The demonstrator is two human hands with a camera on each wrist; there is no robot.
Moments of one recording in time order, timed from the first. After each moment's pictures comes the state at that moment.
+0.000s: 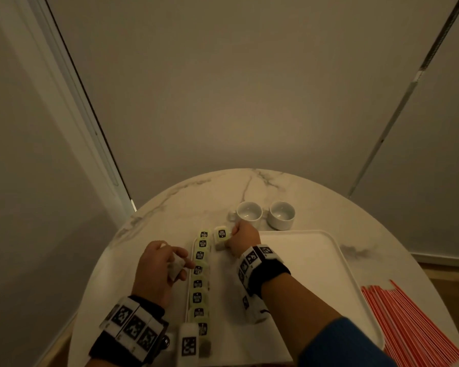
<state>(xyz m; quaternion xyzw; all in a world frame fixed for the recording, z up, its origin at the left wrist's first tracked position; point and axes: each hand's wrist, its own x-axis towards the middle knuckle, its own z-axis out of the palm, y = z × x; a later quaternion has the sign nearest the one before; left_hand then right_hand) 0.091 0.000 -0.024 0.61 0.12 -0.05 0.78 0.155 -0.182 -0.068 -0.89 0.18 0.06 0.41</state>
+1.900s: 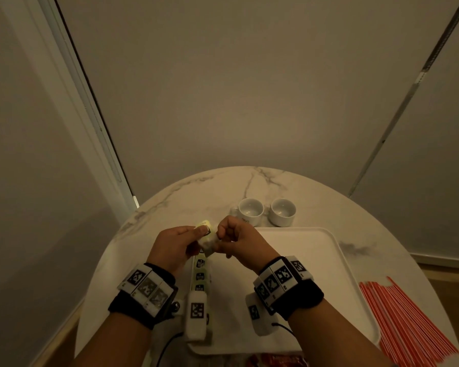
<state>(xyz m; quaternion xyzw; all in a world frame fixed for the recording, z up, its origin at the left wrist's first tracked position) 0.114 -0.013 -0.018 0.64 0.07 -0.12 0.75 0.099 -0.179 -0.028 -0.75 -0.07 0.07 0.65</state>
